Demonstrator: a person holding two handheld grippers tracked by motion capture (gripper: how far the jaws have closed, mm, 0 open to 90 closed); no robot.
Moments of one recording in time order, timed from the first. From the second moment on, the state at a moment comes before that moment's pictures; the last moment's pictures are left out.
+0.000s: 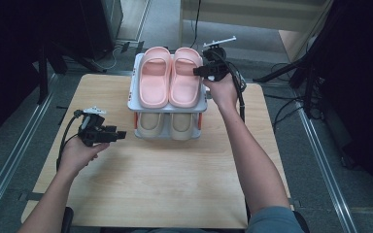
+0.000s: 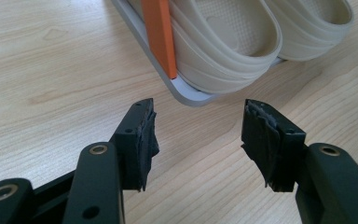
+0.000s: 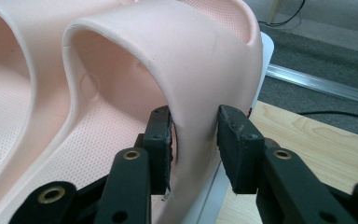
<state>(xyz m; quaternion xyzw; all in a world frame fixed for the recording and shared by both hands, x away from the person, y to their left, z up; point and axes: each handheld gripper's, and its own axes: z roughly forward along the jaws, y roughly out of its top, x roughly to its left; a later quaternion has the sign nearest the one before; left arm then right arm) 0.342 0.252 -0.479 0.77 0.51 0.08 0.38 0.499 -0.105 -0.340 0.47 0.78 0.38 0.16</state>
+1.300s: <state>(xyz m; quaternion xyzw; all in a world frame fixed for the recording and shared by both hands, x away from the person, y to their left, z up) 0.347 0.248 -0.481 0.77 0.51 0.08 0.38 0.435 -0.164 -0.343 0.41 0.79 0.43 0.15</state>
